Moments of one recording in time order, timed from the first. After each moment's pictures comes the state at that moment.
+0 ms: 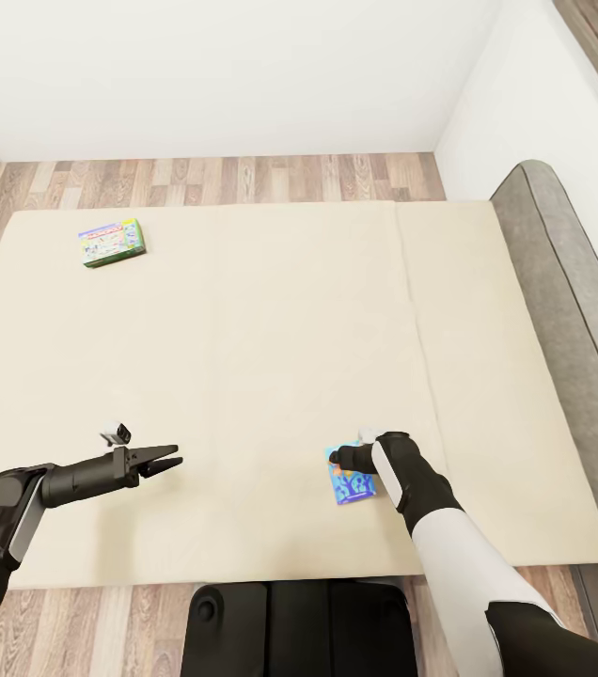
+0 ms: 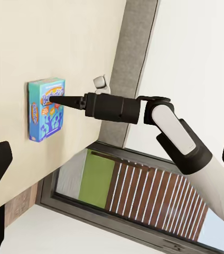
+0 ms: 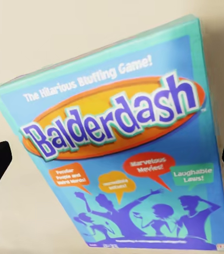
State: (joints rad) left arm -0.59 0.32 0.22 -1.05 0.22 1.02 -1.46; right arm -0.86 0.17 -0.09 -0.68 -0.02 0.76 0.01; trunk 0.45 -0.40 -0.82
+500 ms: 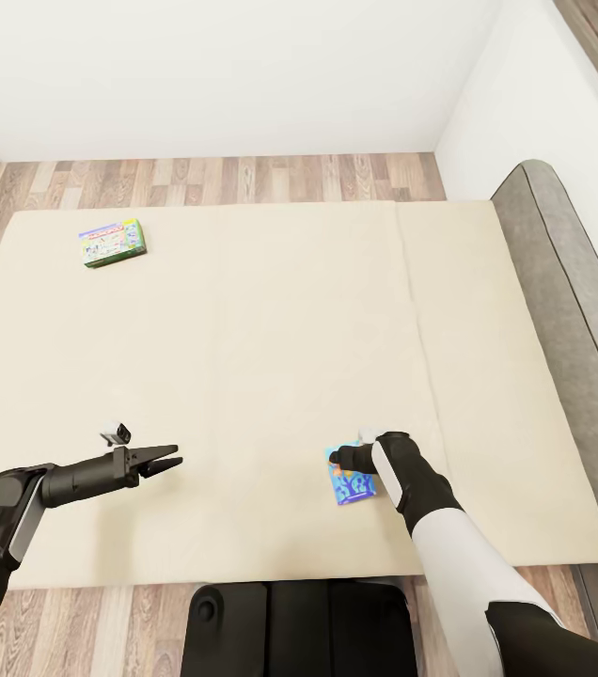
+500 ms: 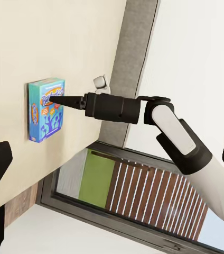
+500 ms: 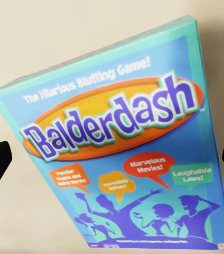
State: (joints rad) left arm -0.59 0.32 0.22 -1.05 0.22 1.02 -1.46; right arm -0.86 0.17 -0.09 -0.68 -0.02 0.76 0.01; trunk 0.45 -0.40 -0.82
